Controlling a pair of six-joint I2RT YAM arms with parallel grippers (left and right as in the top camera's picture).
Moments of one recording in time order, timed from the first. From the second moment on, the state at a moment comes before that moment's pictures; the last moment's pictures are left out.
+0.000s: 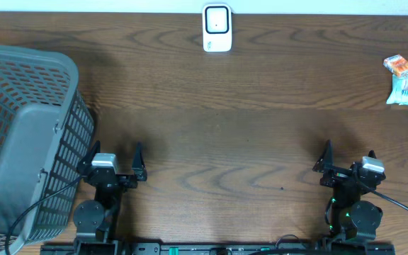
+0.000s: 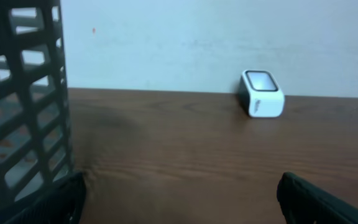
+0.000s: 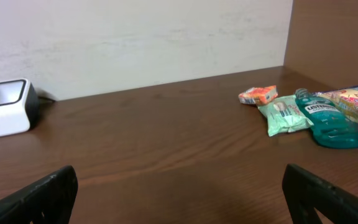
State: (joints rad) left arm -0.05 0.01 0.01 -0.04 0.03 -0.07; right arm -0.12 0.01 0.01 -0.06 0.11 0.10
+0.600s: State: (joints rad) left arm -0.05 0.01 0.02 -0.12 -0.04 -0.07; right arm -0.12 0.01 0.01 -0.06 0.11 0.10
